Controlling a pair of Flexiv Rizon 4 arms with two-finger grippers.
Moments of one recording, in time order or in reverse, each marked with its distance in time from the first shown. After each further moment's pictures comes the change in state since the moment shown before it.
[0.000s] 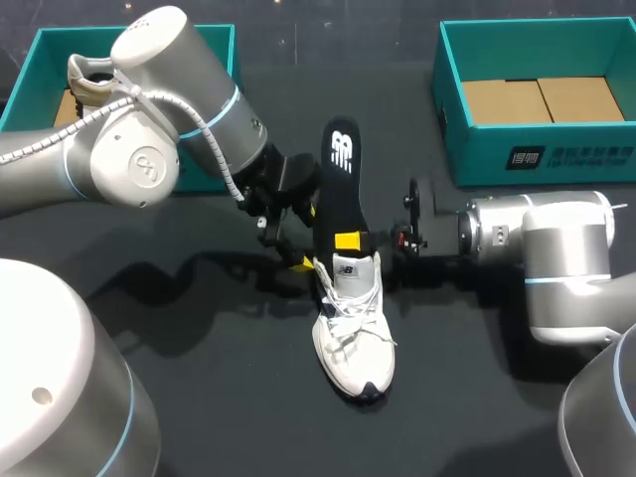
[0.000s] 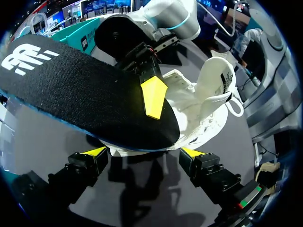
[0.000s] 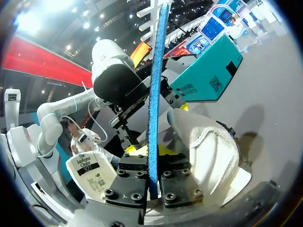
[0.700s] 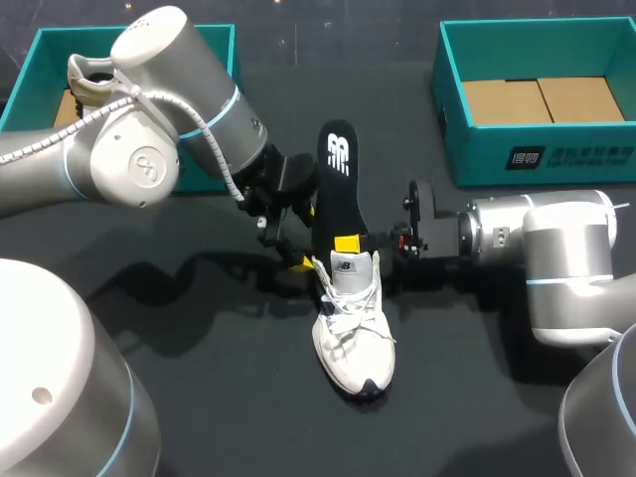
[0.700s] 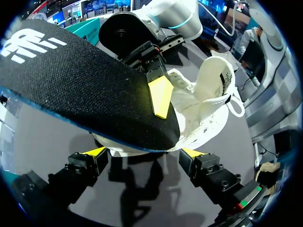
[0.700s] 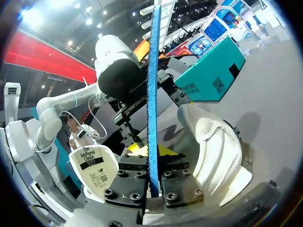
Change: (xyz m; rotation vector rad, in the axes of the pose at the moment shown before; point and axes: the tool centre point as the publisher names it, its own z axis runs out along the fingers) left arm 0.000 0.000 0.000 0.000 0.000 0.000; right arm 0.005 0.001 0.000 0.011 -0.003 -0.050
